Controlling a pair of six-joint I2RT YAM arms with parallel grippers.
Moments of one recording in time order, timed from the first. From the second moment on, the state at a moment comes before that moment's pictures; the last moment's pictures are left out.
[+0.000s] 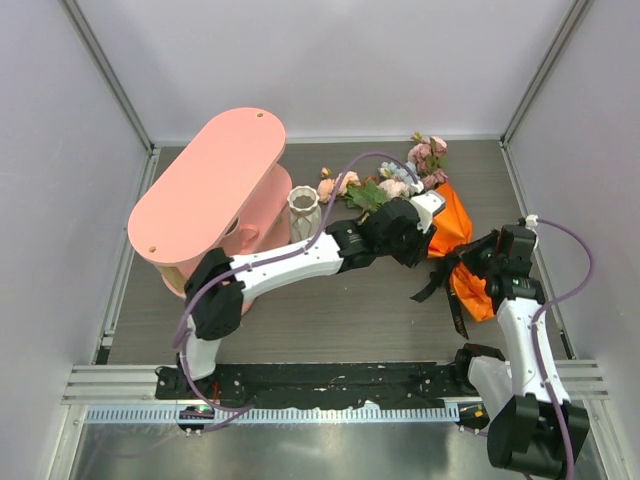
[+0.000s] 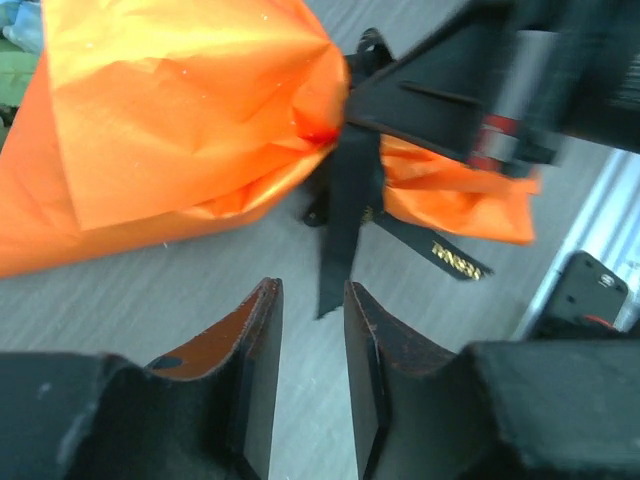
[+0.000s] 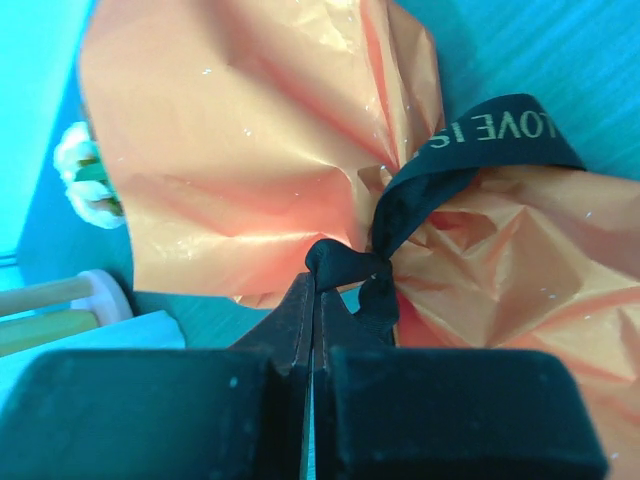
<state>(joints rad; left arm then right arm) -1.10 1.92 1.68 -0.27 -0.01 -0.26 -0.21 0.88 0.56 -0.35 -0.15 0.78</state>
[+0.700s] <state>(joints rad) -1.02 2.32 2.01 -0.24 -0.01 -0.32 -0.21 0.80 0.59 -0.39 -0.14 0.71</state>
